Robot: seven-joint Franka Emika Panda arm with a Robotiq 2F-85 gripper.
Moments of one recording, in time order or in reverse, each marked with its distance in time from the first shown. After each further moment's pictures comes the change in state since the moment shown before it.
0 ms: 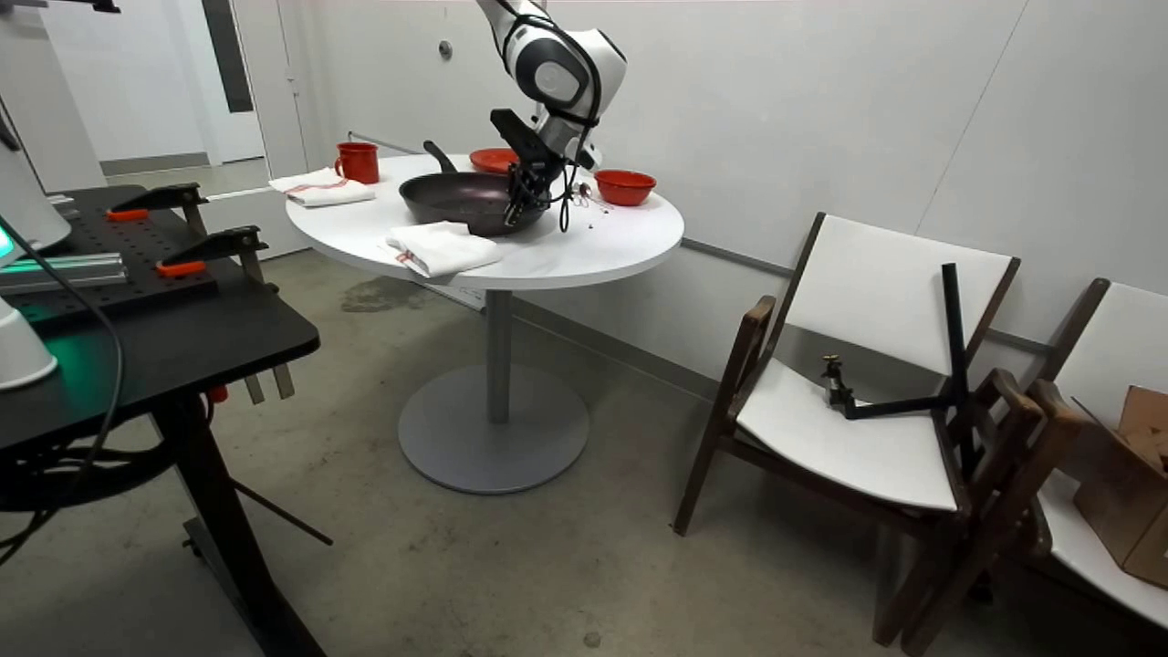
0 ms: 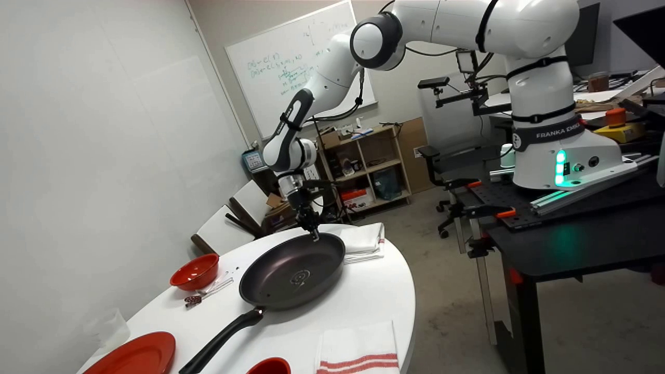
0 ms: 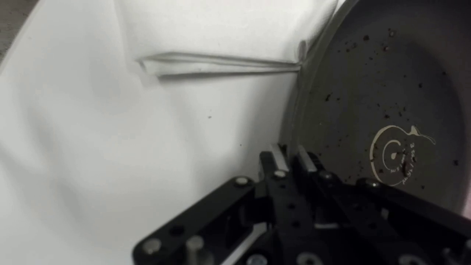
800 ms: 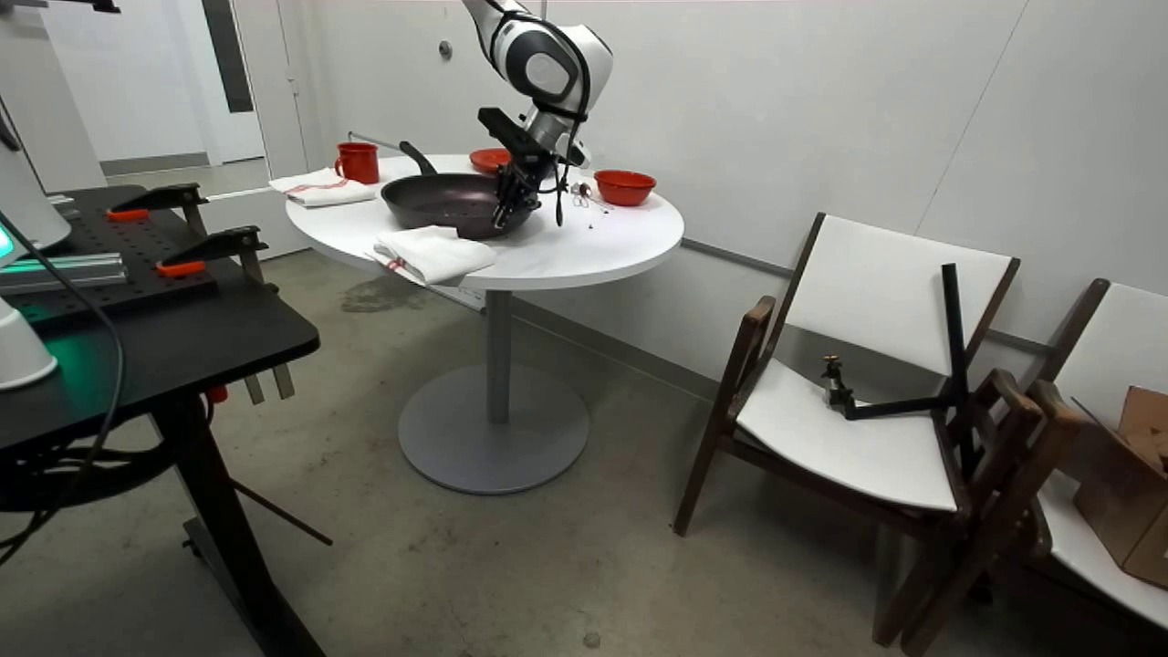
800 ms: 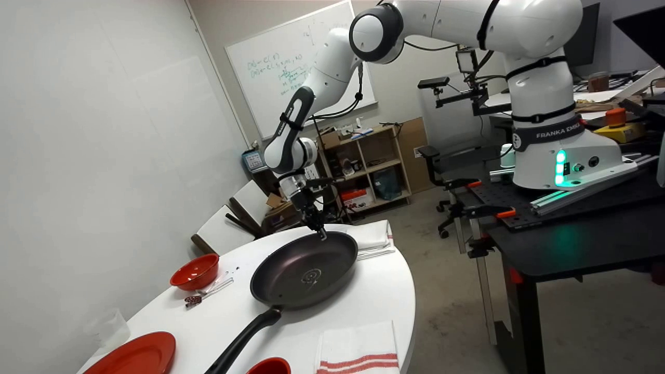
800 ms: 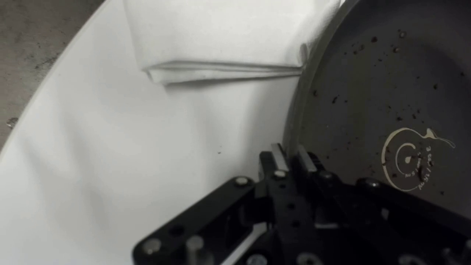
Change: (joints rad) arm 0.044 -0.050 -0.033 -0.082 -0.061 0.000 0.000
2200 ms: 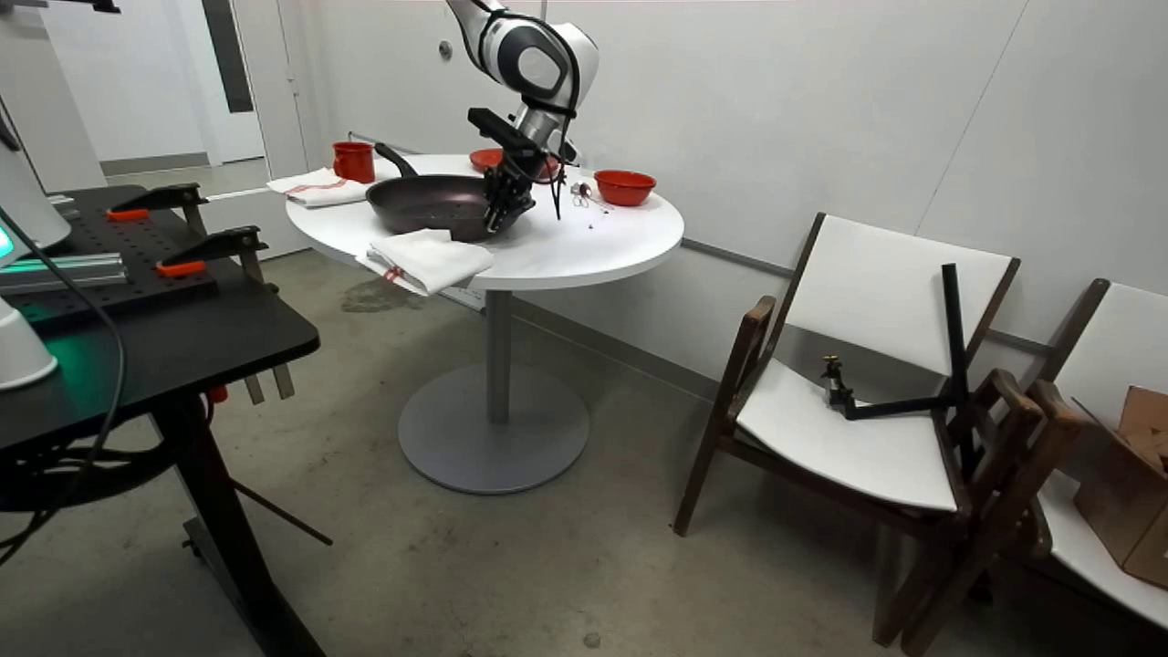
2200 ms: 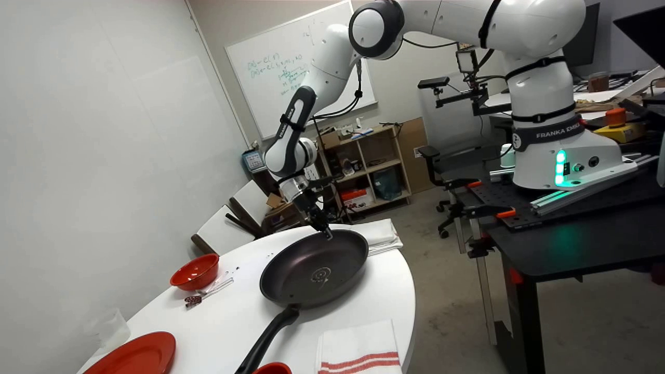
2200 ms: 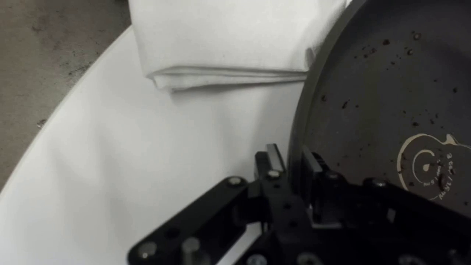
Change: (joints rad) arm 0.045 -0.027 -0.022 -0.051 -0.084 0.000 0.000
